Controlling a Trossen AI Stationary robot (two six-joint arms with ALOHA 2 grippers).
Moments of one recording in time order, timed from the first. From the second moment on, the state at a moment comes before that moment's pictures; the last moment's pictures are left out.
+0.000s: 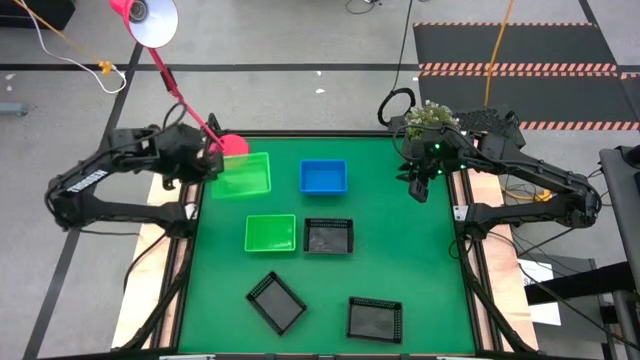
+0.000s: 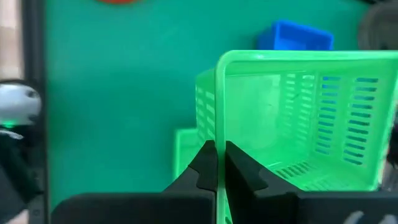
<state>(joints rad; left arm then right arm) 0.37 0.94 1.33 -1.47 -0.01 -1.33 -0.40 1.01 1.12 -0.97 -0.11 -0.02</state>
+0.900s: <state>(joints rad) -0.12 1.09 0.92 -0.90 -0.12 -1.61 -0.40 1.00 1.12 -1.01 -0.11 -0.02</state>
